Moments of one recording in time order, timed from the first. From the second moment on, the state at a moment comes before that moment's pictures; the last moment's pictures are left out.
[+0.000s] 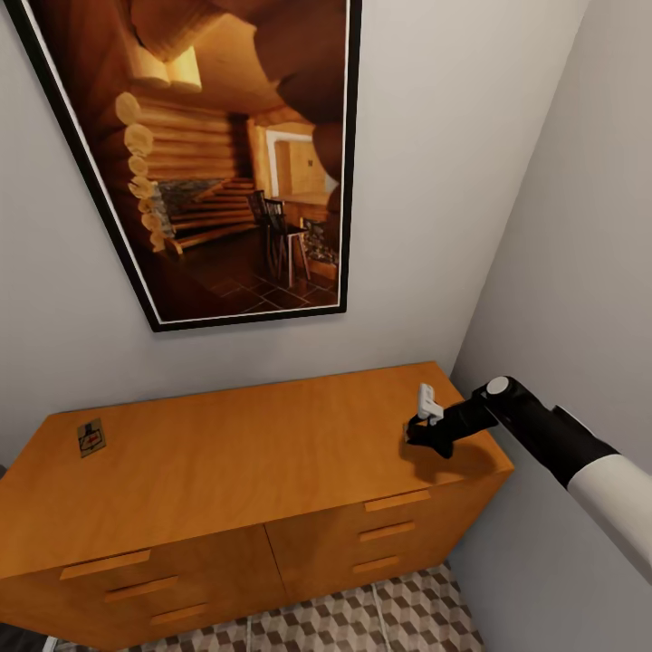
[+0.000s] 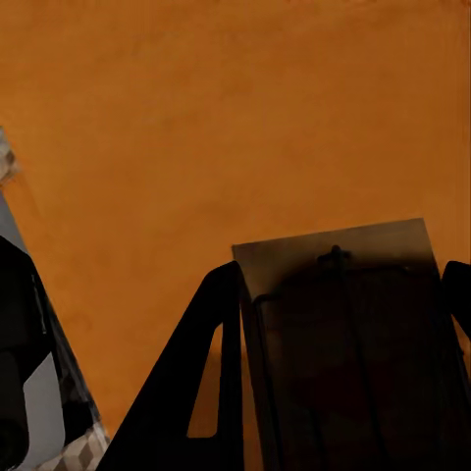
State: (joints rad) left arm -0.13 0.00 -0.25 0.08 0.21 -0.30 0.17; right arm -1.00 -0.41 0.62 -0.92 0.12 0.34 1.18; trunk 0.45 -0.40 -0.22
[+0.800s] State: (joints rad) left arm -0.13 0.00 -0.25 0.08 0.21 -0.30 0.17; right arm -1.00 -0.41 0.62 -1.02 0.11 0.44 1.18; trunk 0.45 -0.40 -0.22
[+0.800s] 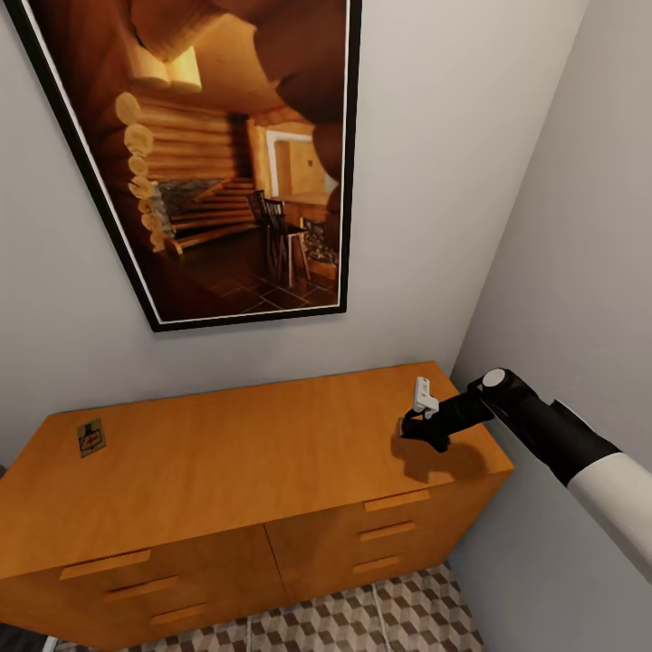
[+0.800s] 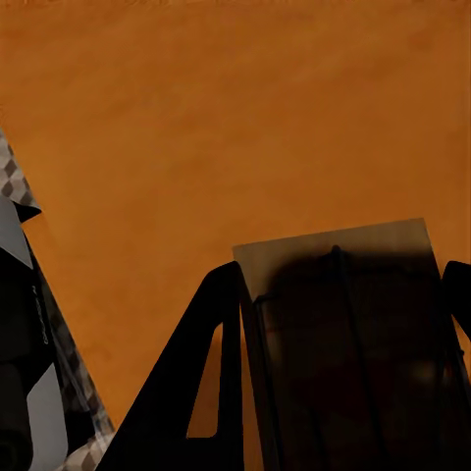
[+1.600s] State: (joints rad) left arm -0.13 0.00 -0.25 0.08 0.21 -0.30 0.17; right arm -1.00 -0.41 0.62 -1.01 0.12 0.43 1.17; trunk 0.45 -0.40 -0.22
